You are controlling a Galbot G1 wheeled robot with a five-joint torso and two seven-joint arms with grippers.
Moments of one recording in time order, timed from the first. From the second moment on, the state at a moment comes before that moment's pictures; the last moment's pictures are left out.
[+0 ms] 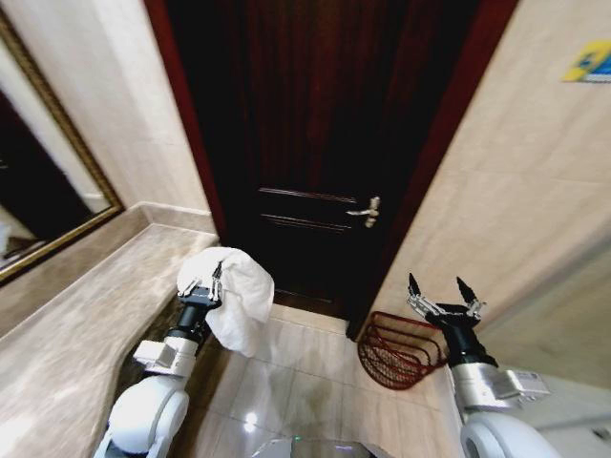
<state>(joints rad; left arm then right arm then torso) 1.67 -1.28 -0.66 -2.38 -0.23 0.01 -0.02 -1.77 1.49 0.74 2.50 0.21 -0.10 0.00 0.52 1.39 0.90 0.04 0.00</state>
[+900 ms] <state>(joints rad) 1.67 -1.29 -0.67 -2.37 -0.25 -0.02 -0.02 -1.77 1.48 0.73 2.50 0.20 -0.09 0.00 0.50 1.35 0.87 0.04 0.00</state>
